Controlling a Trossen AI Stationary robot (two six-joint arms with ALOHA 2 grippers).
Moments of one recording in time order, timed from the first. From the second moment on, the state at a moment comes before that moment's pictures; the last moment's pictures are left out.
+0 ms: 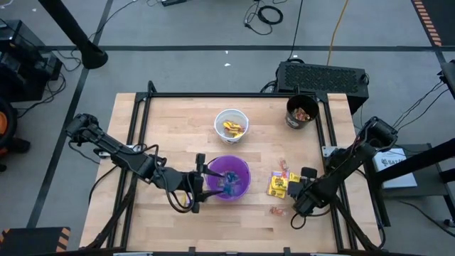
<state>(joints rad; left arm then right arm) -0.49 1.40 1.07 0.01 -0.43 0.15 0.77 1.53 0.70 -0.82 0.13 1.01</state>
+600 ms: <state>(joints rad) -0.49 1.40 1.07 0.01 -0.44 0.16 0.77 1.44 0.80 -1.08 0.14 1.13</state>
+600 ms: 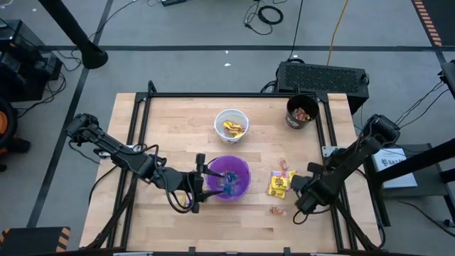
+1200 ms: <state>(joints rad) -0.49 1.40 1.07 0.01 -0.44 0.16 0.69 1.43 0.60 -0.77 0.15 1.01</state>
